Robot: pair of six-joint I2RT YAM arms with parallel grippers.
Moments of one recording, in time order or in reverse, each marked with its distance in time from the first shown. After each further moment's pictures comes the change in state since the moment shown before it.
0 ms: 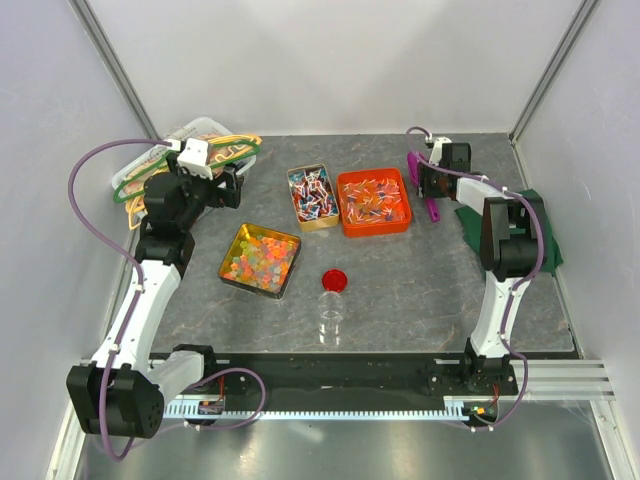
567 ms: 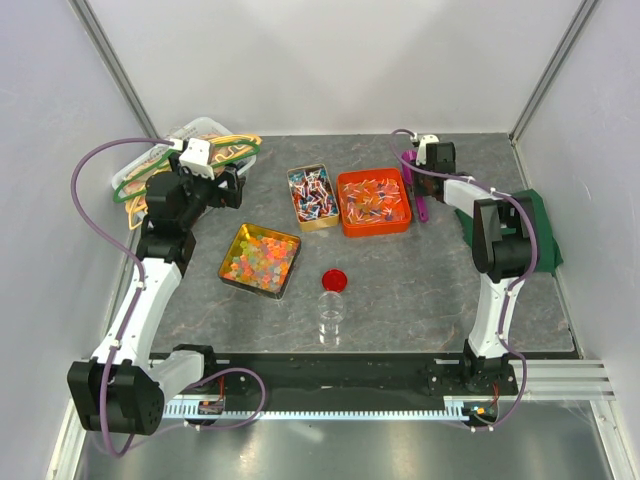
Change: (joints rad) left arm 0.000 0.016 0.000 0.004 0.017 -0.001; right arm 0.081 0.002 0.000 0.060 0.121 -0.016
